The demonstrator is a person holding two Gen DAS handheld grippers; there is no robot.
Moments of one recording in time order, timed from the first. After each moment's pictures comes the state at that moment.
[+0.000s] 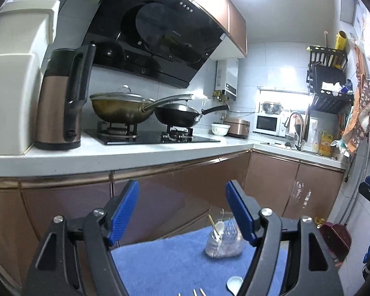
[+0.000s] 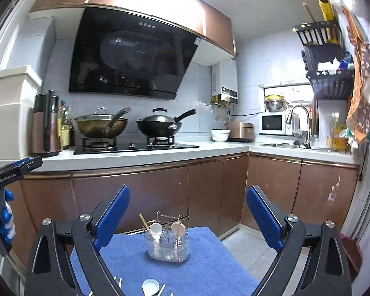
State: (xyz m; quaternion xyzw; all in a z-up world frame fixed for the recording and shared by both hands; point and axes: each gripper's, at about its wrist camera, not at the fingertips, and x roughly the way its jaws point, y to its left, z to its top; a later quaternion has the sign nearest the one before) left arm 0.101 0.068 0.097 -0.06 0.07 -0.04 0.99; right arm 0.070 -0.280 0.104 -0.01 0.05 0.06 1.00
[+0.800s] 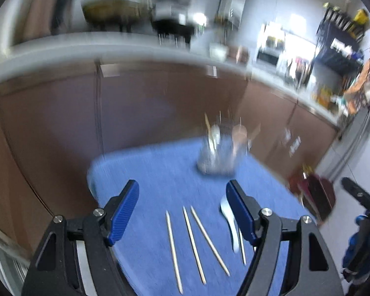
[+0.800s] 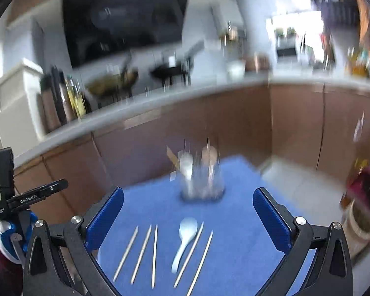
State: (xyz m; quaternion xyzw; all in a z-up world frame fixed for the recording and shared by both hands) left arm 0.139 0.057 -0.027 -0.09 0.34 -0.09 0.93; right arm 0.105 -0.279 0.009 0.09 0.26 0.13 0.95
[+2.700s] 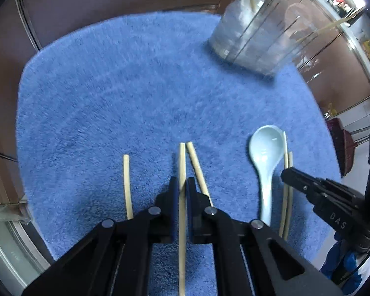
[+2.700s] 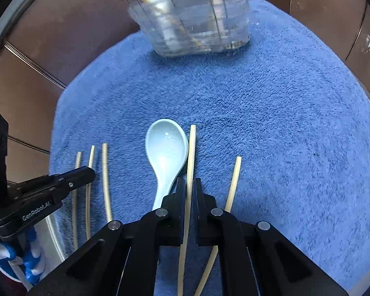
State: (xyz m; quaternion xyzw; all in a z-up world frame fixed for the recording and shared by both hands) left arm 0.277 -0.013 -0.196 -0.09 0.60 -0.08 0.79; right arm 0.276 -0.201 -0.201 0.09 0.60 0.13 0.78
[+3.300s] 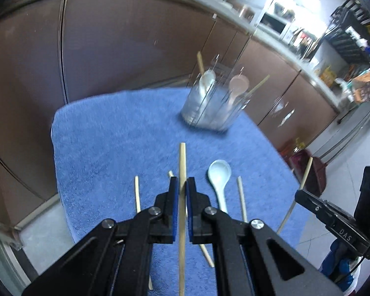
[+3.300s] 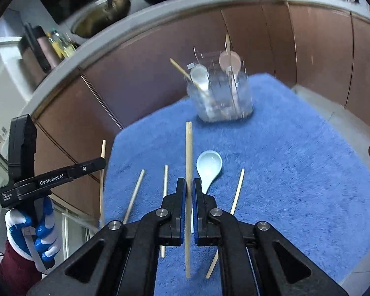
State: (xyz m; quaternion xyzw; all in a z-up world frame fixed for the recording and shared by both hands) left arm 0.185 0.023 -0.087 -0.13 0.42 -0.13 0.89; right arm 0.158 -0.239 -0.092 0.12 0.41 0.19 0.88
